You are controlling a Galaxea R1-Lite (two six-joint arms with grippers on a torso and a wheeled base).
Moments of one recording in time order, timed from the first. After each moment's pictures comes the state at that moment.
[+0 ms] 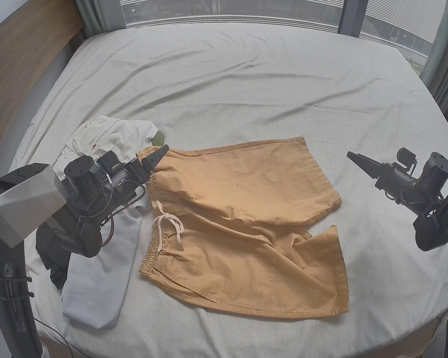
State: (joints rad) left arm -0.16 2.27 -0.93 -1.45 -0.36 -0.64; right arm -0.03 2.02 -0.65 -1.54 0.72 0.50
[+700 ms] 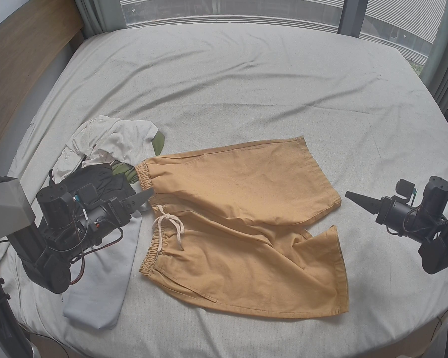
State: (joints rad) left arm -0.14 2.06 -0.47 -1.49 -0.41 -0.54; right arm -0.02 1.99 -0.41 -1.45 0.72 0.47
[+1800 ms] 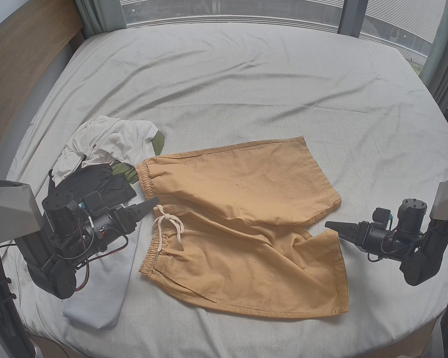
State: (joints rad) left arm -0.15 2.11 -0.46 -1.55 -0.42 -0.54; right arm 0.05 2.19 -0.41 -1.45 0.69 0.60
